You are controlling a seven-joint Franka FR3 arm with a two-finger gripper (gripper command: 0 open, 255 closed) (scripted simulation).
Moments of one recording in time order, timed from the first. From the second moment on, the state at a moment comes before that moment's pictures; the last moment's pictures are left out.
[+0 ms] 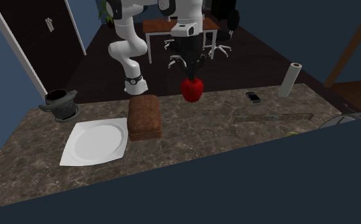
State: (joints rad) arm 0.26 0.26 0.35 -1.37 -0.15 1.79 0.43
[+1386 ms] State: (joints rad) arm 0.02 -0.09 0.18 -1.76 0.03 1.85 0.00
